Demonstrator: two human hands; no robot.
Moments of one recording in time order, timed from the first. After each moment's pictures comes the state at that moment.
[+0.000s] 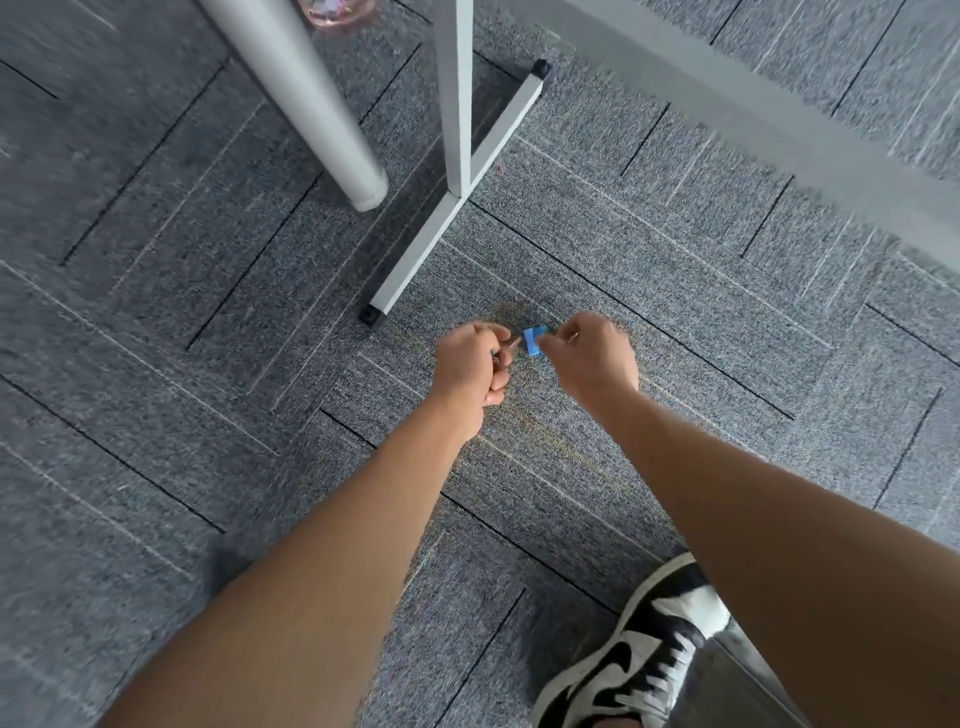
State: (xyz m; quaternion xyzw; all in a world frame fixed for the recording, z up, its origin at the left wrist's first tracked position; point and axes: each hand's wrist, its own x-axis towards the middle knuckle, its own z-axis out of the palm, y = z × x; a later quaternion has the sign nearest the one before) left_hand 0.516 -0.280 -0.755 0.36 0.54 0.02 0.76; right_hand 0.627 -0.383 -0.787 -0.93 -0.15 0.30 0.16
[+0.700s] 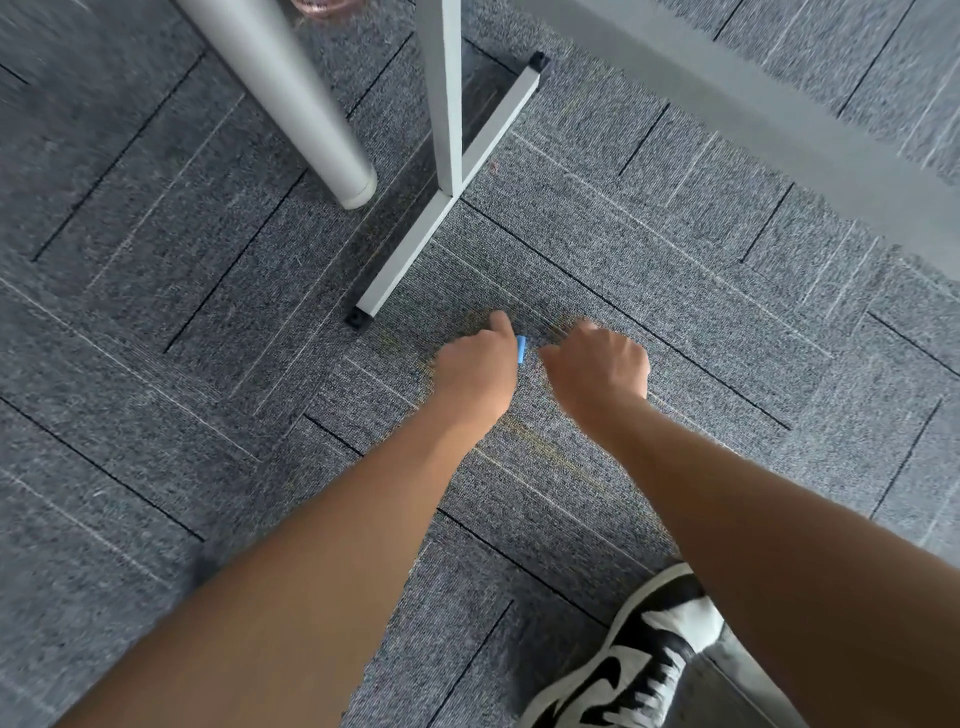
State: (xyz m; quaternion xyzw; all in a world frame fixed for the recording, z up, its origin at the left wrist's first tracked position) left_hand 0.538 -0.282 -0.779 0.92 0.30 -0.19 0.18; right_hand 0.633 -0.382 -0.780 -0.93 -0.25 0.25 -0.10
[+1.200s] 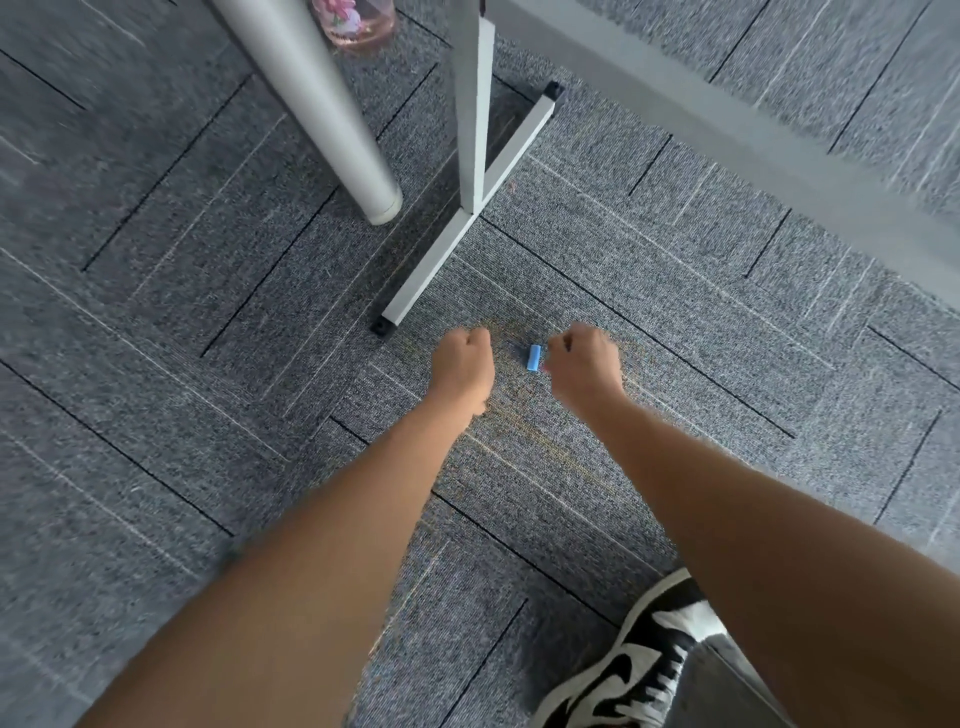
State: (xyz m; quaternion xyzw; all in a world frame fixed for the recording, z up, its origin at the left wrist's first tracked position) left_hand 0.518 -0.259 -0.769 0.57 0.56 -0.04 0.60; right_hand 0.620 -0.362 -0.777 -0.90 -0.10 0.37 0.21
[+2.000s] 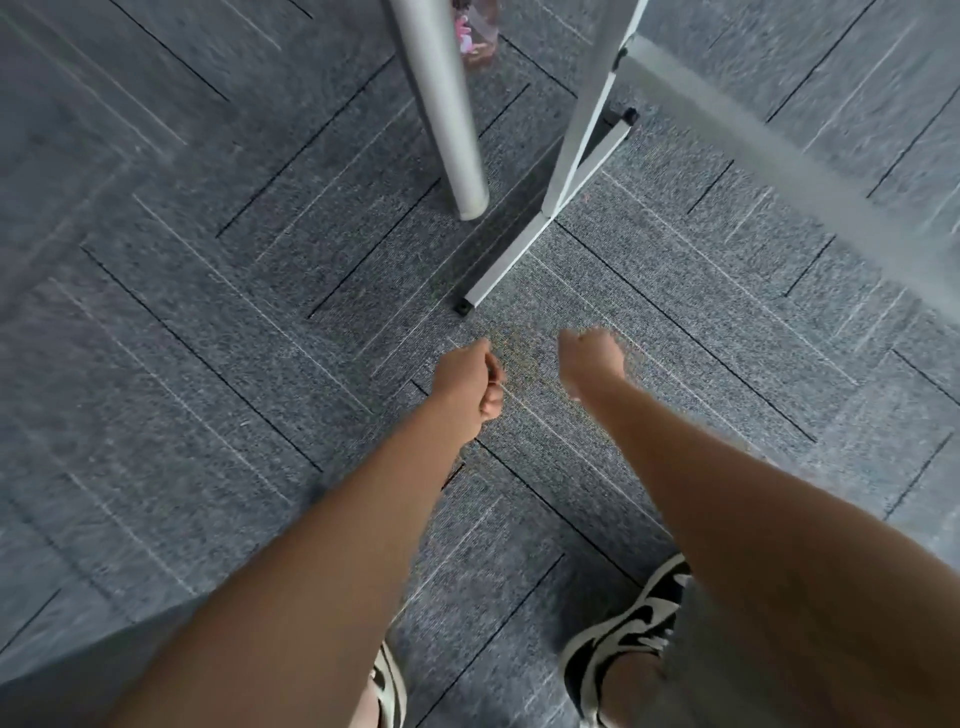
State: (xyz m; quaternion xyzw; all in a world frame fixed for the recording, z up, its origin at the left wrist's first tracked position) left_hand 0.429 -0.235 -0.693 0.28 0.65 -0.03 0.70; right_hand 0.559 -0.316 -0.724 -0.88 -0.08 0.43 0.18
